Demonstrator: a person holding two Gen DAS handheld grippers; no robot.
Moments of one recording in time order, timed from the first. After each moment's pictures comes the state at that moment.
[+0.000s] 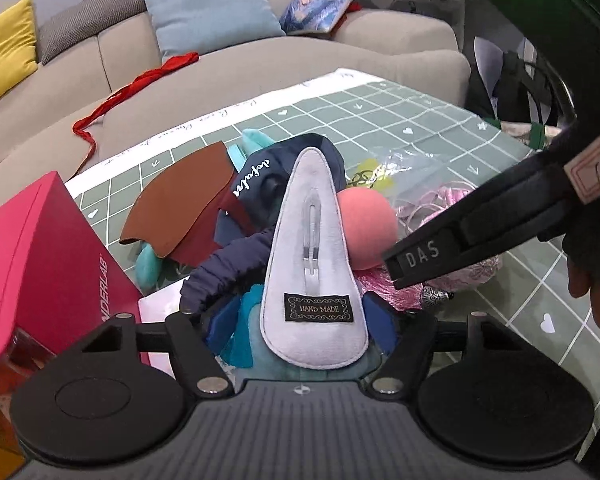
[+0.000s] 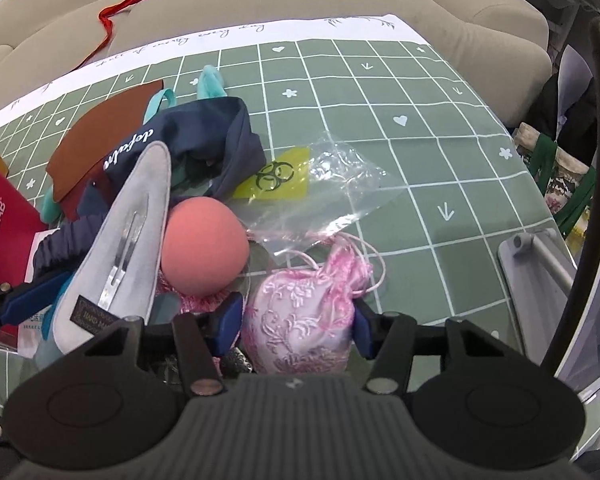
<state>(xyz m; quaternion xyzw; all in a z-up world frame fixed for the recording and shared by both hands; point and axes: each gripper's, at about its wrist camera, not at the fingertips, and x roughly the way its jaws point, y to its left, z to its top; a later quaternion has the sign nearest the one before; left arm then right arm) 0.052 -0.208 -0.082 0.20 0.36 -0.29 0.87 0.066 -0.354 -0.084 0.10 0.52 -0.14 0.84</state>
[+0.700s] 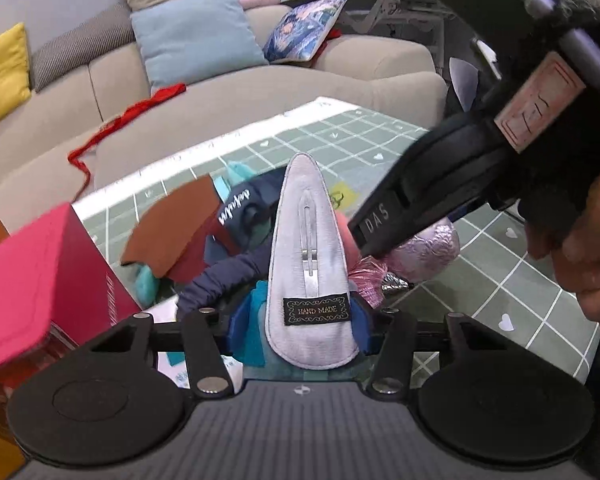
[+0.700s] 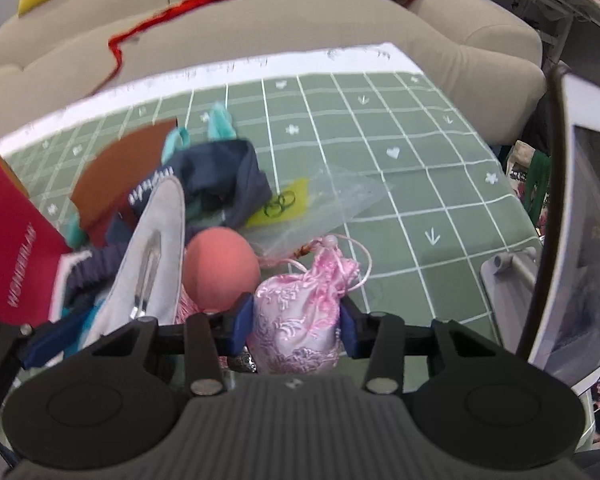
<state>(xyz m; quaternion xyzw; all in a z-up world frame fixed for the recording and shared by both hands) 0.024 -0.205 -0.066 0.19 0.32 -0.32 0.87 0.055 -0.353 -0.054 0.11 0.48 -0.14 0.86</state>
